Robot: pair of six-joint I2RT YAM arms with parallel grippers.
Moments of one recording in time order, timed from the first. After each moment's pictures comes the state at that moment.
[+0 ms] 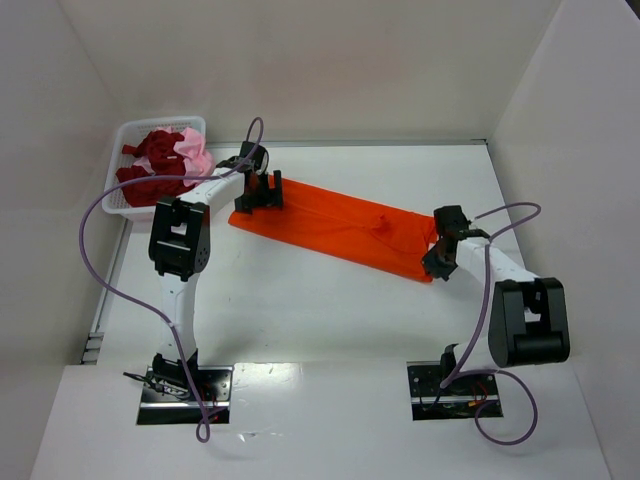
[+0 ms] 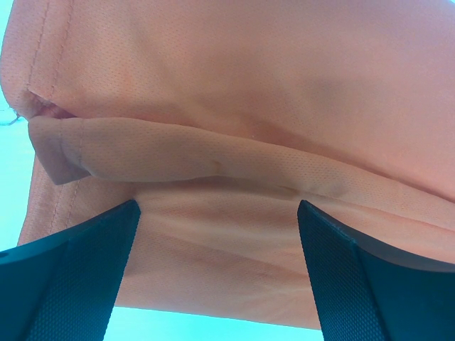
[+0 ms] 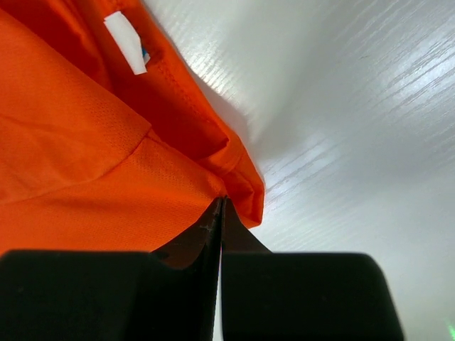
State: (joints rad) left arm -0.23 2.23 1.76 -0.59 0.01 -0.35; right arm 0.05 1.40 0.76 -0.56 0.18 0.88
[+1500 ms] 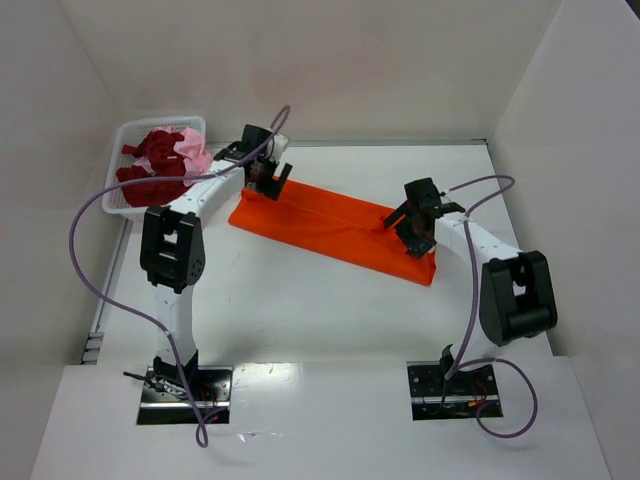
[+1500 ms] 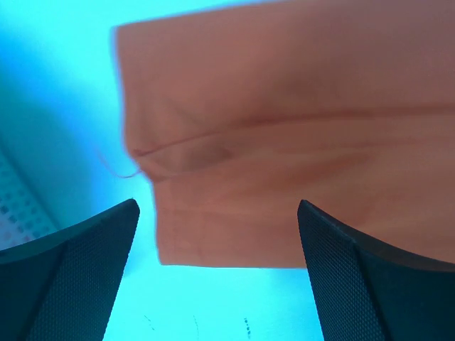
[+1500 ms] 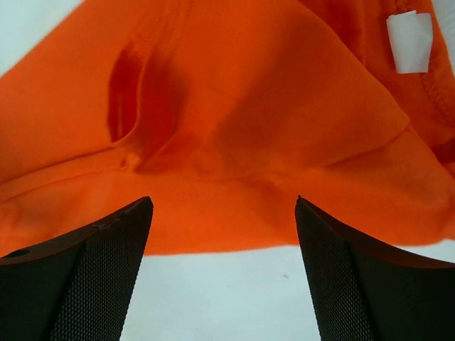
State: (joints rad) left arm -0.28 2.08 1.81 -0.61 -0.10 0.15; right arm 0.23 1.55 1.02 -0.53 0.13 1.07
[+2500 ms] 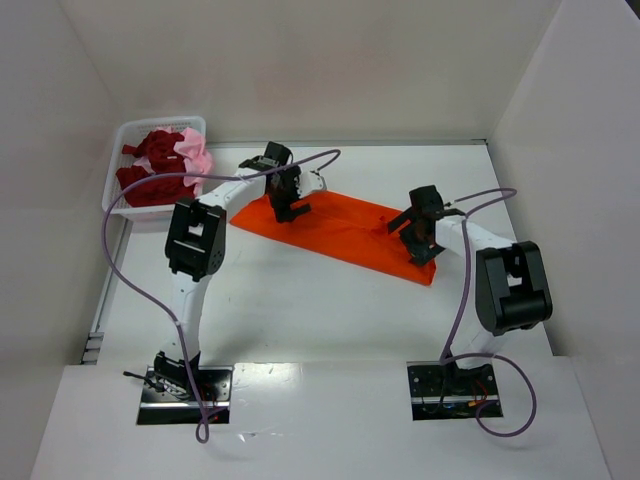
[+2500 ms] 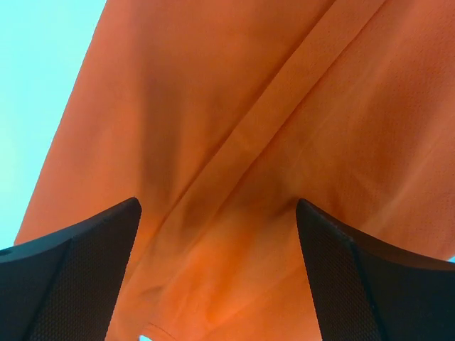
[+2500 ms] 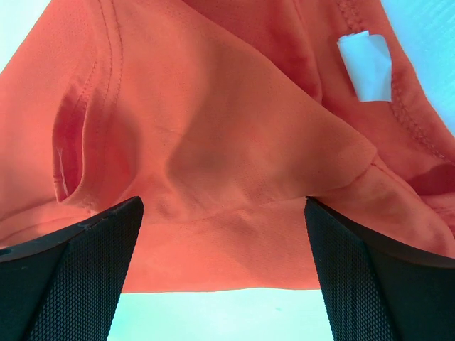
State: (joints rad) left arm -0.34 2.29 1.87 -0.64 0.27 0.90; right arm 0.17 1.63 0.96 -0.43 0.12 1.13
